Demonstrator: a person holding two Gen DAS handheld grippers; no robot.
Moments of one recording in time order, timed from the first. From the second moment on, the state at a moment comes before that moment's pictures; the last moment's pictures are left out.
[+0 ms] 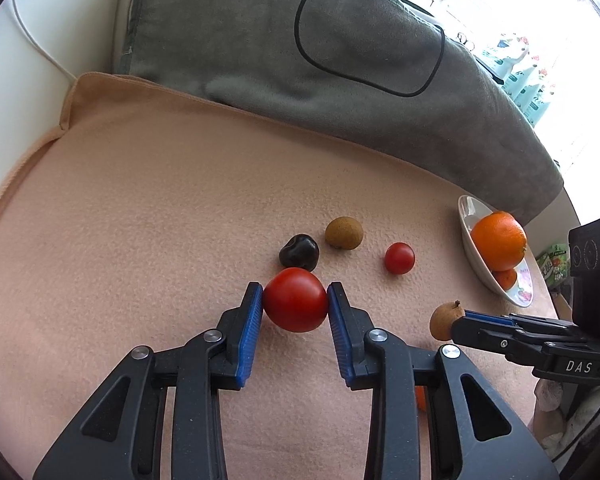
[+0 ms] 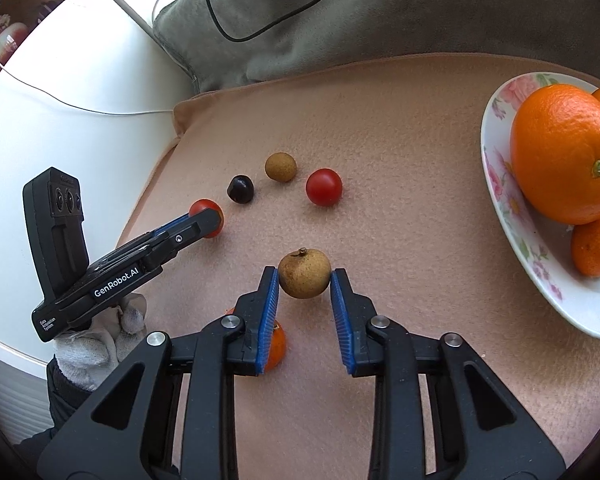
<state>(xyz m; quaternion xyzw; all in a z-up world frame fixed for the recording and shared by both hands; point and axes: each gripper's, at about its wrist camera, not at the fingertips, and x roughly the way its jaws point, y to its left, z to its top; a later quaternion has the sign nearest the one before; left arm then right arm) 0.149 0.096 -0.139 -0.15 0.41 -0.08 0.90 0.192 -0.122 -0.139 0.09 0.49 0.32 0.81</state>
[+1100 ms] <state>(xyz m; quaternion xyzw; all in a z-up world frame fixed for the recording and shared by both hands) 0.142 -0.008 -0.094 -0.12 0.38 -0.18 0.90 0.166 -0.265 -0.099 0.13 0.43 0.23 0.86</state>
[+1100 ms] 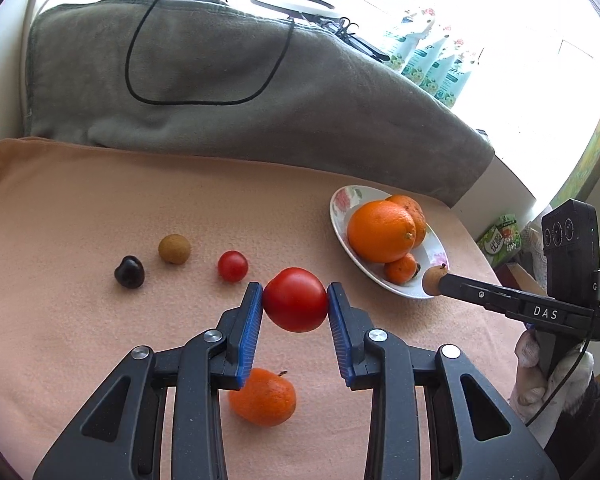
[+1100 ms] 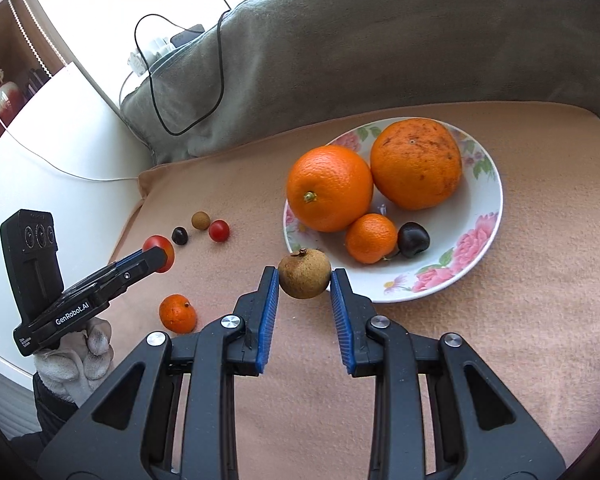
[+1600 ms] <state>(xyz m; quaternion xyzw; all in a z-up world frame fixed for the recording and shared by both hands) 0.149 -0.086 -0.088 -0.08 0.38 -0.24 0.89 0.184 -0.325 -0.098 0.15 0.41 0.18 0.88</state>
